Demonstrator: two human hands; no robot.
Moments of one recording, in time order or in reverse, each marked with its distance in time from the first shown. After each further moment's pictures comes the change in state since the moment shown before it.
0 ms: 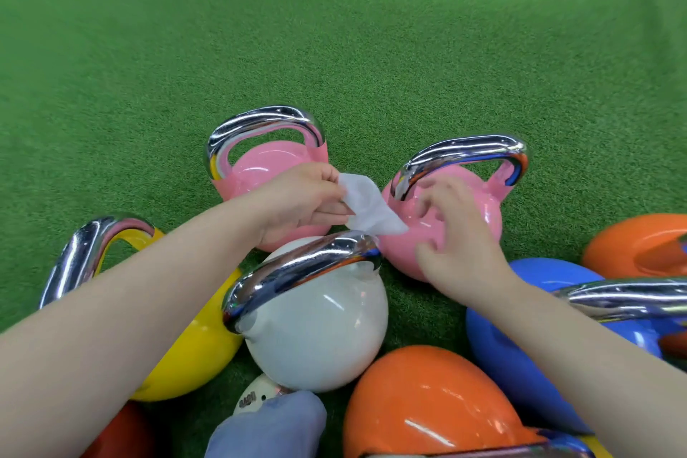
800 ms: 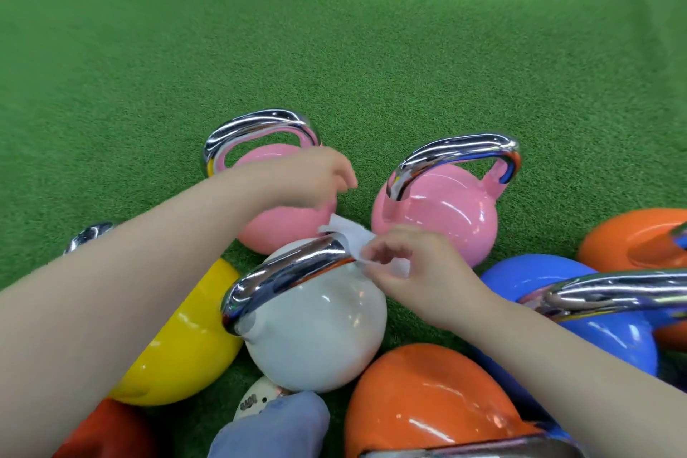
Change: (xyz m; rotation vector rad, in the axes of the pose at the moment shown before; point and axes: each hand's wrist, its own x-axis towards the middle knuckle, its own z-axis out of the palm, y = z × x) left_hand 0.010 0.029 -0.001 1.071 -0.034 0.122; right_hand -0.016 -0.025 0.012 0.129 -0.241 0.035
